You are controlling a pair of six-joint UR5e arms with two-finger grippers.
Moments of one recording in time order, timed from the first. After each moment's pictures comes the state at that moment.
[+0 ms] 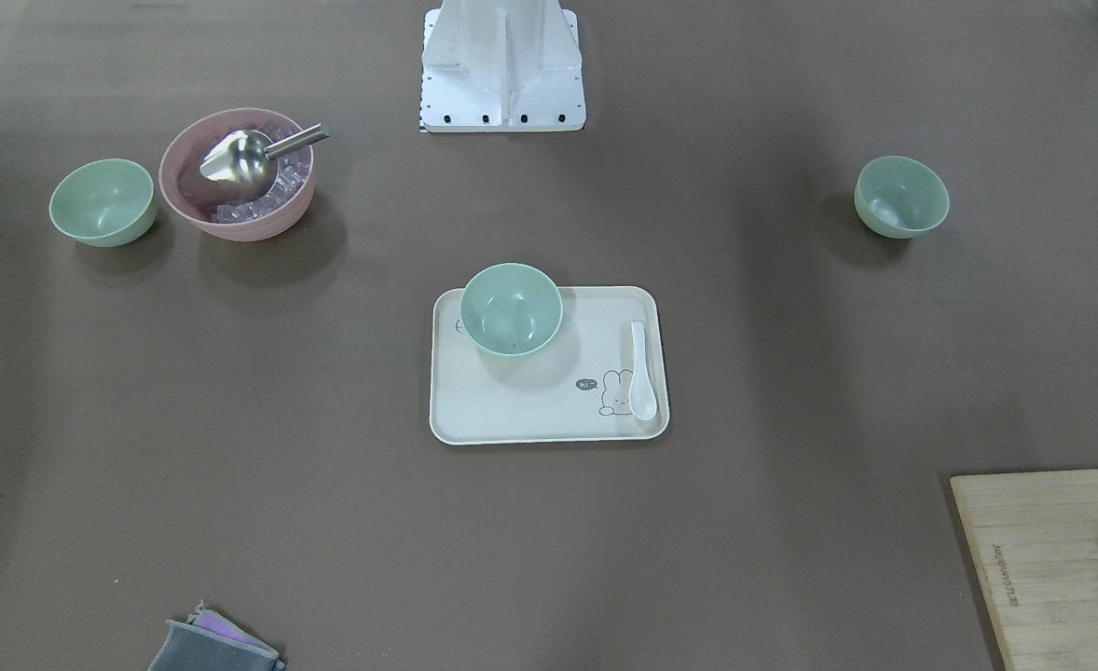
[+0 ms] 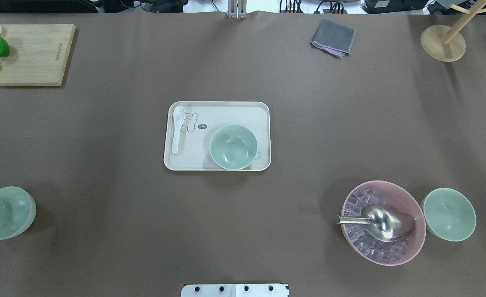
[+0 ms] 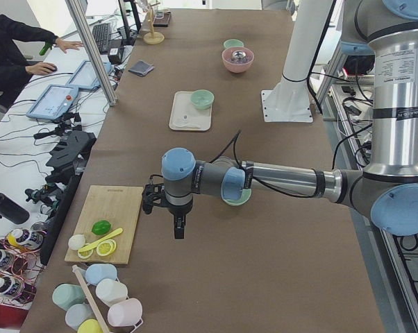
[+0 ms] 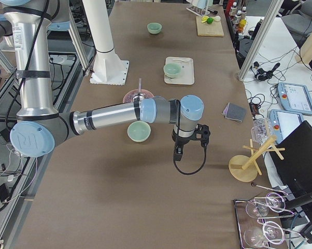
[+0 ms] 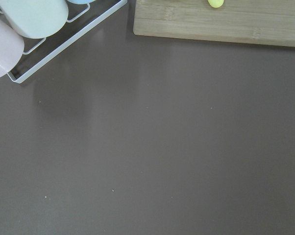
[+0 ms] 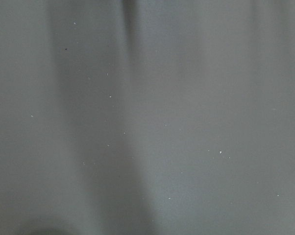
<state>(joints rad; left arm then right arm) -1.53 -1.50 -1.74 -1.66 -2.30 -0.20 1.53 -1.54 1.78 -1.85 2.37 0.08</state>
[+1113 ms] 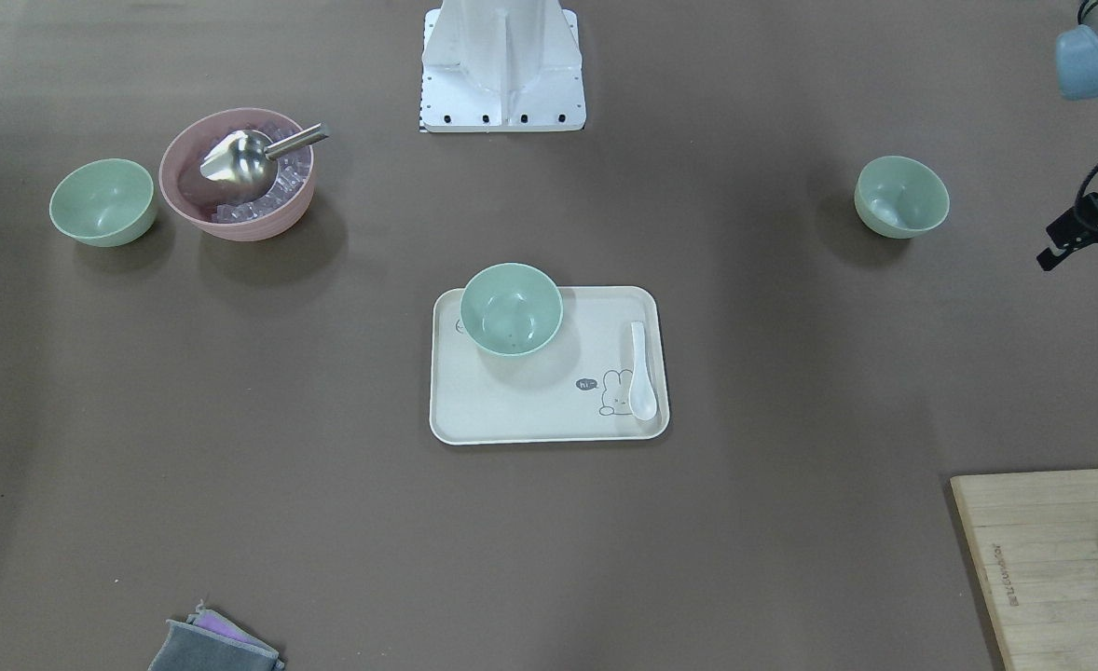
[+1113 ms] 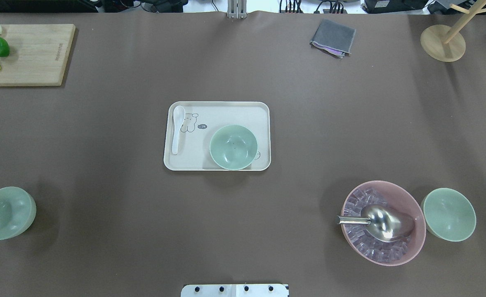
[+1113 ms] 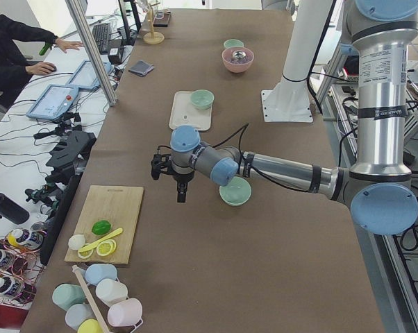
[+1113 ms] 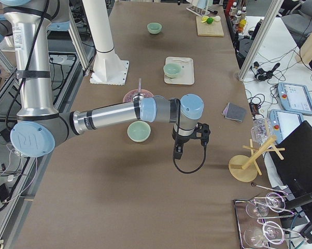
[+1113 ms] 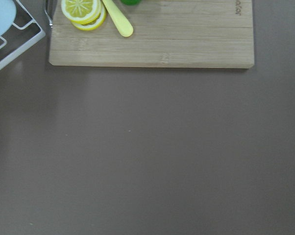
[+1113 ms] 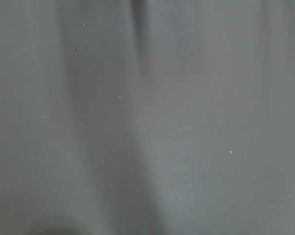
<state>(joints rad) -1.27 -1.48 -1.79 -1.96 -2.32 -0.61 1.52 -1.54 1.79 -1.85 2.39 0.09</state>
